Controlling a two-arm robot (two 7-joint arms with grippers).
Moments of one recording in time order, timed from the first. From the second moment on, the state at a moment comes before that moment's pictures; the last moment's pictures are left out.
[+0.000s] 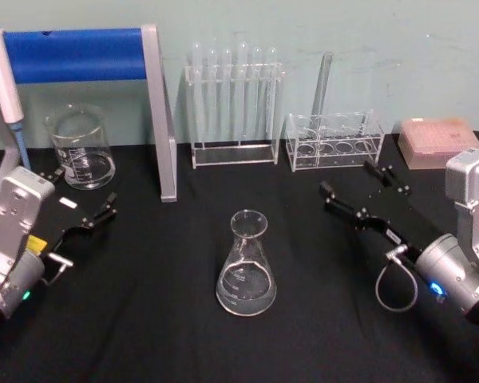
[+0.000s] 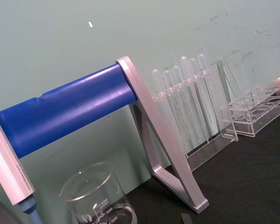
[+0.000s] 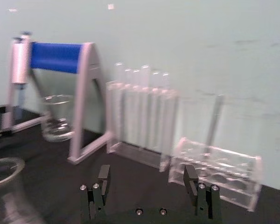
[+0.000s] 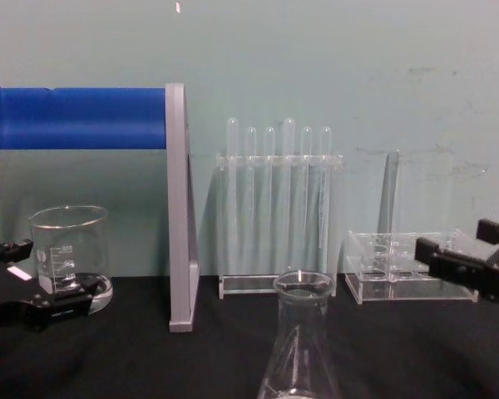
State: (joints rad) left arm -0.20 0.60 0.45 -1.41 -0.25 -0.12 0.03; right arm 0.12 0.44 -0.31 -1.51 0.40 -0.13 0.28
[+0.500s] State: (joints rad) left arm -0.20 0.60 0.45 -1.41 -0.25 -0.12 0.03; right arm 0.24 0.29 -0.30 -1.32 0.31 -0.06 0.14
